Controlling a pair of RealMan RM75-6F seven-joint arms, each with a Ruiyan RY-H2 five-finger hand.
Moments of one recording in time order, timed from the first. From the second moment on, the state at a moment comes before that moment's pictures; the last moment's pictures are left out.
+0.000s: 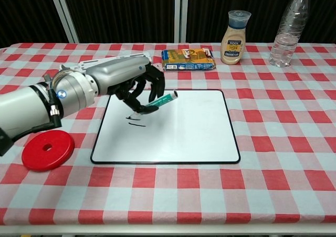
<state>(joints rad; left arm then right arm) -0.81 -1.79 -0.15 -1.25 1.33 0.91 0.00 0.19 -1.04 0.04 -1.60 -1.53 1.33 0.12</state>
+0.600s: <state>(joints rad) -0.81 -1.86 -0.14 -1.16 1.34 0.90 -0.05 0.19 -1.03 0.04 -1.62 -1.51 1.33 0.09</state>
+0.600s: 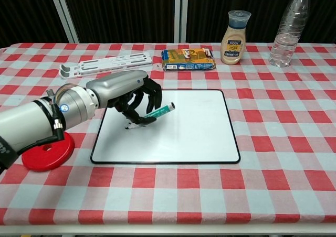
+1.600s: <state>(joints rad) -0.83 -1.67 -0.17 -1.33 1.28 0.92 0.36 0.18 -1.04 0.03 -1.58 -1.54 1.35 0.15</state>
